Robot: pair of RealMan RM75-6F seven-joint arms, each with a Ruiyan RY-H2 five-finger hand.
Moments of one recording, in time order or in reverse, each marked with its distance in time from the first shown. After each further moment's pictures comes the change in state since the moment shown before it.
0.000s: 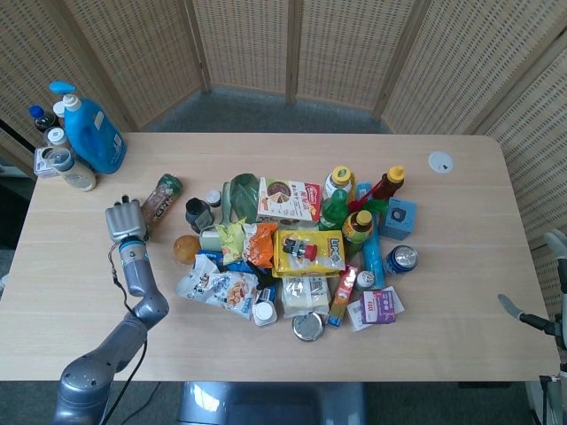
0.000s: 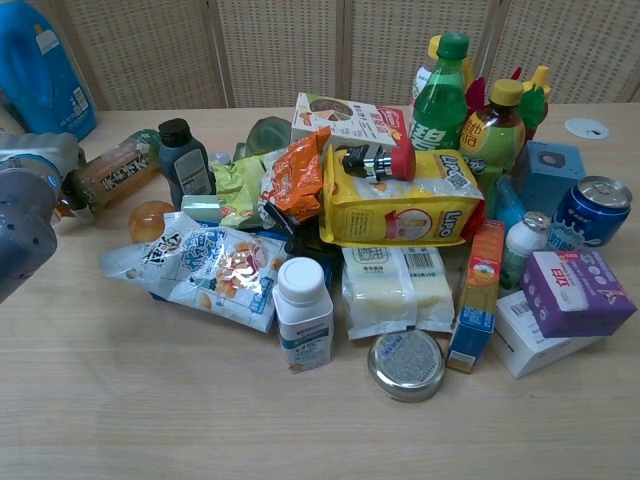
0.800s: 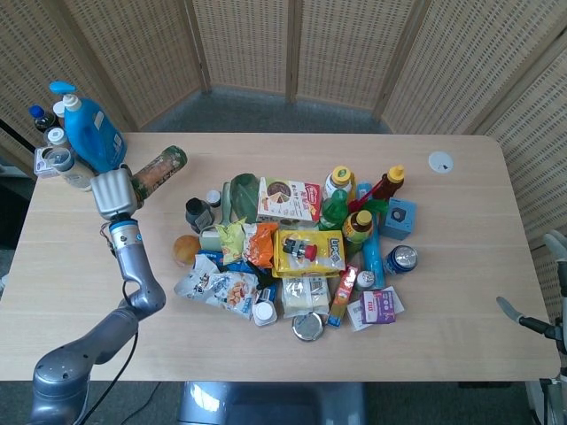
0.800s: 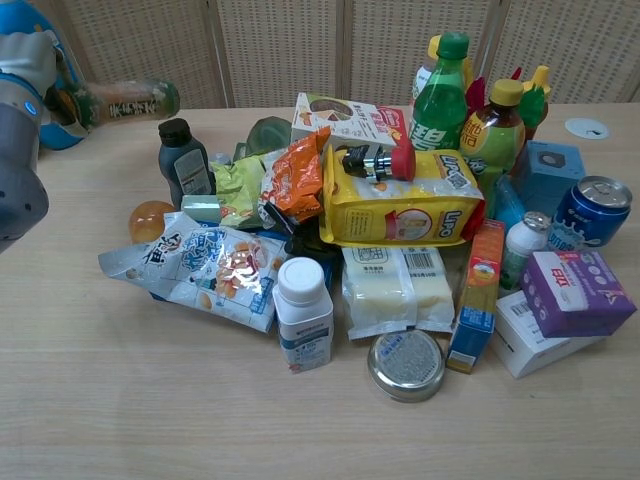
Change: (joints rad) left arm 0.015 0.151 -0.054 -0.263 0.180 0.283 -0.105; right arm -0.010 0.011 -0.009 -0.016 -0.036 0.027 0.016
